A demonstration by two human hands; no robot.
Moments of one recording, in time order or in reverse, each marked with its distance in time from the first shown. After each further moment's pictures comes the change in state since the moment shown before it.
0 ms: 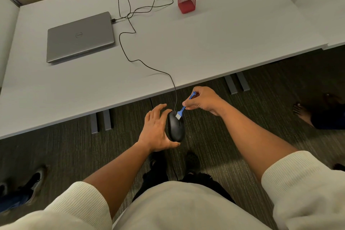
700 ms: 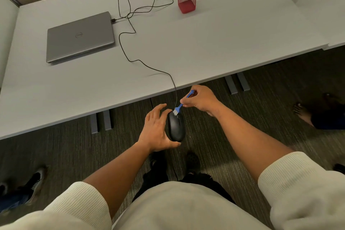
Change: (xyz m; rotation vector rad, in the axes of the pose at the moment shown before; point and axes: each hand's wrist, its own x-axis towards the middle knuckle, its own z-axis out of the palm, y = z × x) left_hand 0.001 0.000 -0.002 -0.035 0.014 -0.001; right_hand 0.003 -0.002 0.012 -0.049 0.112 -0.059
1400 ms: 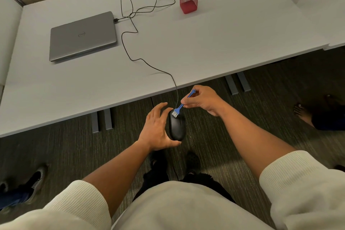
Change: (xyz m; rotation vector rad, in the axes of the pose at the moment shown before) left_hand -0.006 0.000 -0.003 -0.018 0.013 0.011; right_hand -0.007 0.002 -0.006 0.320 -0.164 0.028
